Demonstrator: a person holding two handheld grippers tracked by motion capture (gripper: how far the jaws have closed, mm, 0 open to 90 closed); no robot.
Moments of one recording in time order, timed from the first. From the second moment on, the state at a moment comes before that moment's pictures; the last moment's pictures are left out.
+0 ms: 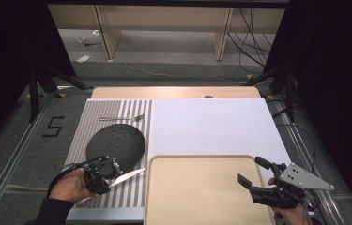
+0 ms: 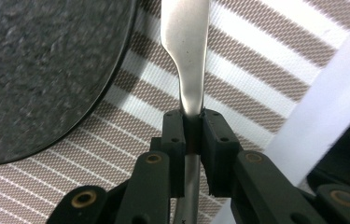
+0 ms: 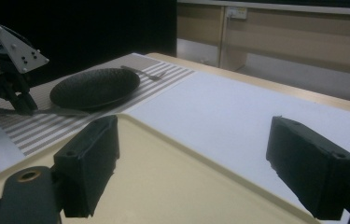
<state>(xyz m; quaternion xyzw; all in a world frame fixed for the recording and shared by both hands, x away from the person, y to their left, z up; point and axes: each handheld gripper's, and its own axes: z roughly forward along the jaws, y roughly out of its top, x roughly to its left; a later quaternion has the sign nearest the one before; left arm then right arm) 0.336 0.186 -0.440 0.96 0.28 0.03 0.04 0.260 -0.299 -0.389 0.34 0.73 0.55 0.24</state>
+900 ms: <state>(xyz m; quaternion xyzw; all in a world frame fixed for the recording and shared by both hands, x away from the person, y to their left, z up) 0.322 0.133 -0.395 0.93 0.30 0.02 0.20 0.260 -0.299 -0.389 0.34 0.73 0.55 0.24</state>
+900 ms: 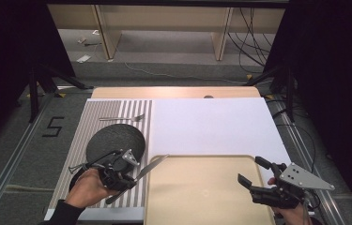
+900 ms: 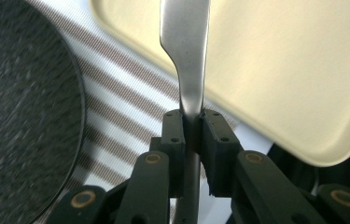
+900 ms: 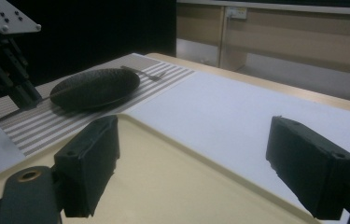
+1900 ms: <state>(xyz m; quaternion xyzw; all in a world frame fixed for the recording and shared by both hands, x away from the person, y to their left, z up) 0.338 0.044 -0.410 0.92 0.32 -0.11 0.20 0.260 -0.299 -0.389 0.34 0.73 0.55 0.24</state>
